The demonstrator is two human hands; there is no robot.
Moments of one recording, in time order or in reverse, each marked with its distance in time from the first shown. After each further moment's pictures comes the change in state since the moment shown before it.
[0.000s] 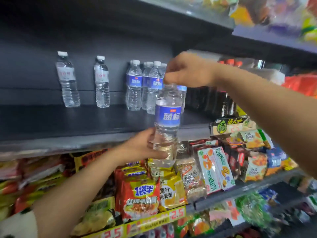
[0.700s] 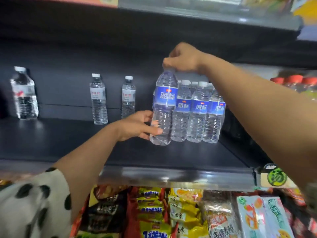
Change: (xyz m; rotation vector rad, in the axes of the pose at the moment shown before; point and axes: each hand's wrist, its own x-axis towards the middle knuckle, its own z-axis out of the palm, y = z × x) left_hand 0.090 0.039 -0.110 0.047 0.293 -0.181; right_hand 0.176 0.060 0.014 0.304 0.170 -0.077
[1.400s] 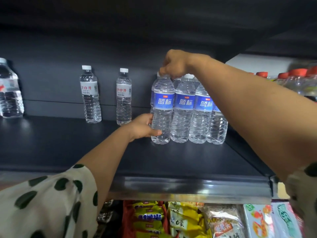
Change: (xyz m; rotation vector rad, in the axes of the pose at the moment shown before) left_hand 0.073 -0.048 0.001 0.068 0.107 -0.074; right_hand 0.057 0.040 0.051 -0.201 -0.228 0.054
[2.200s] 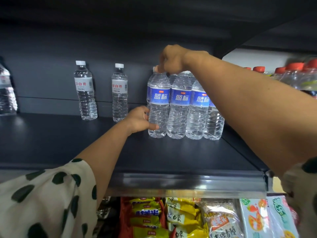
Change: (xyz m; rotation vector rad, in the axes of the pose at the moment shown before) left_hand 0.006 0.006 0.002 0.246 0.212 -0.060; right_hand 0.000 0.009 0.002 -0.111 0.027 0.000
